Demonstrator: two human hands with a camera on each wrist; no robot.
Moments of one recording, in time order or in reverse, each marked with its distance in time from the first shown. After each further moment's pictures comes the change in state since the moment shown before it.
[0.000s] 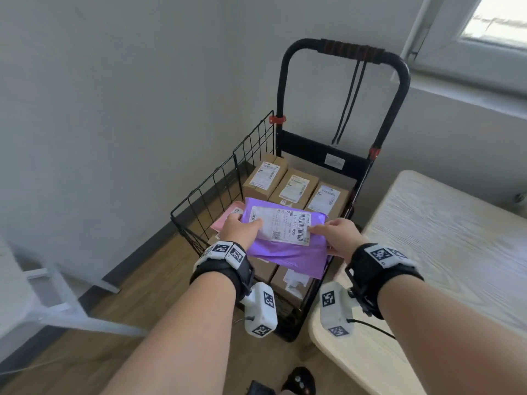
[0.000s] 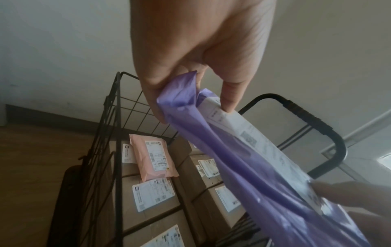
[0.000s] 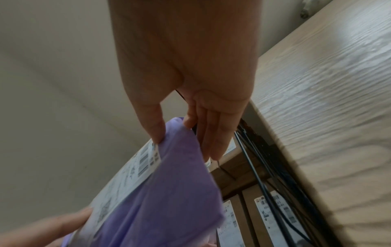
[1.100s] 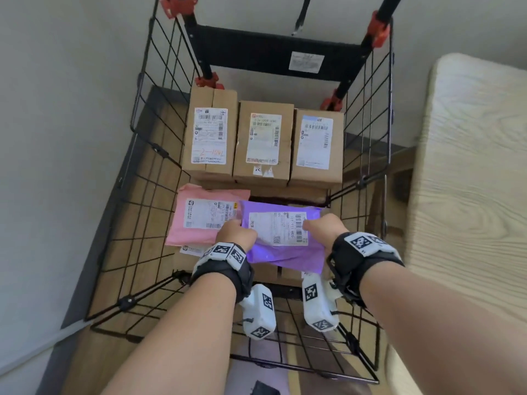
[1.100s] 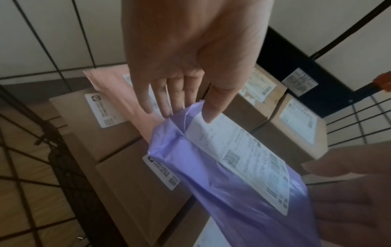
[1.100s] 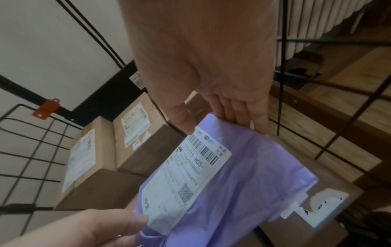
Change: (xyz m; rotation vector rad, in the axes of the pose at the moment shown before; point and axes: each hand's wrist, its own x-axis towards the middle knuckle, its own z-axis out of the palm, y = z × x) left_hand 0.248 -0.073 0.118 0.646 -0.539 -0.108; right_hand 0.201 0.051 0.078 -0.144 0.147 0.601
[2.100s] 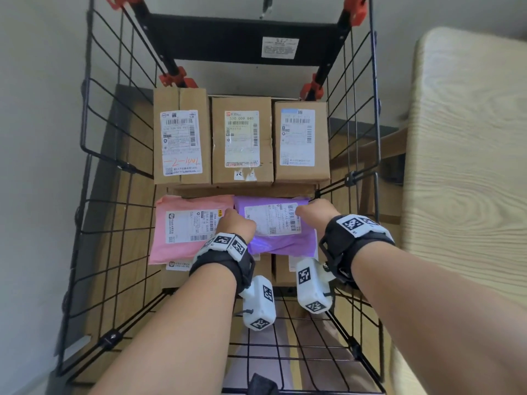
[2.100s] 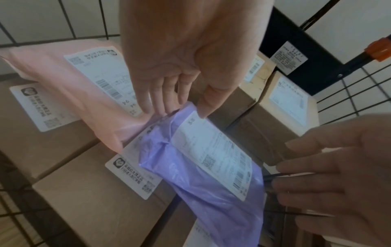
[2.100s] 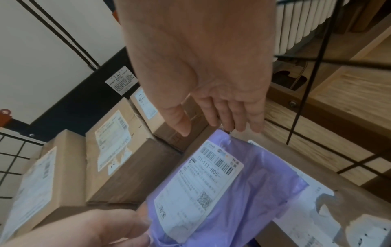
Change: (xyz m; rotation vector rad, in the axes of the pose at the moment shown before) left_hand 0.040 0.036 0.016 0.100 -0.038 -0.006; right_hand 0.038 -0.019 -0.012 -0.043 0.005 0.041
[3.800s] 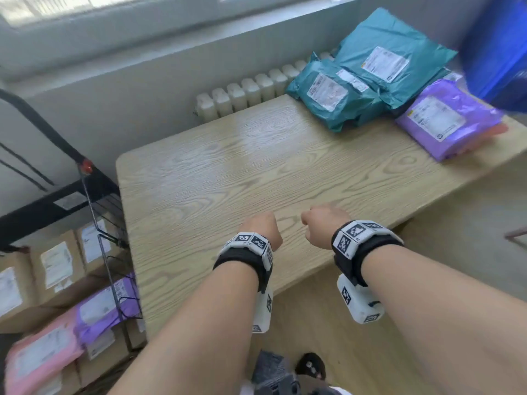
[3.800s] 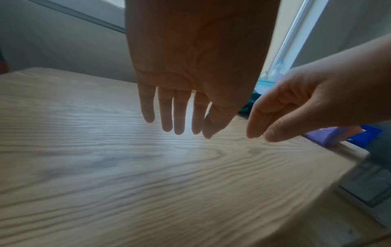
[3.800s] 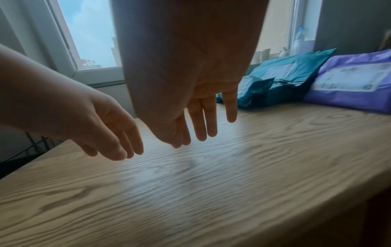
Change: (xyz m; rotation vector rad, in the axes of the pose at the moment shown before) left_hand -0.420 0.228 0.342 1.089 0.100 0.974; right_hand -0.200 0.476 -0.283 -0.544 0.524 -0.260
